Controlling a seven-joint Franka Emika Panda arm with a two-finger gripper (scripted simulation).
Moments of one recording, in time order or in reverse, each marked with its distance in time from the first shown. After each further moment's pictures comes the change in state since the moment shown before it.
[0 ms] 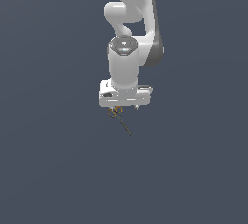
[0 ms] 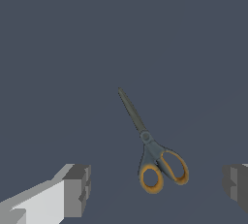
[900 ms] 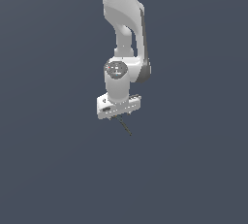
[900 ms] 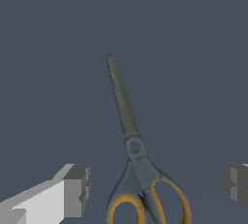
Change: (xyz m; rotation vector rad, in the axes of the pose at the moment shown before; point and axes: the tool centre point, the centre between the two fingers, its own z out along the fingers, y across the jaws) arm -0.015 0.026 0.089 -0.012 0.011 -0.240
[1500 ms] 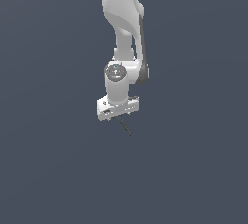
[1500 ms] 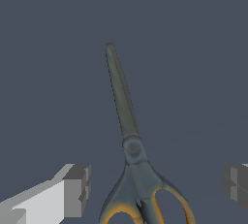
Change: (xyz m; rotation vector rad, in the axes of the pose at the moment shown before) arm -0.004 0.002 0.016 -0.001 0.003 -0.034
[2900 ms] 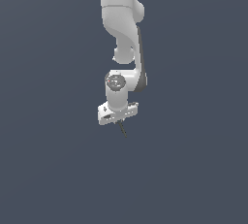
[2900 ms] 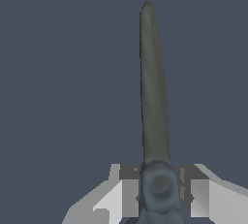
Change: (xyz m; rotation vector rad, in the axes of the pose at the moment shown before) arm -0.001 0.002 0.044 0.001 0.000 -0.007
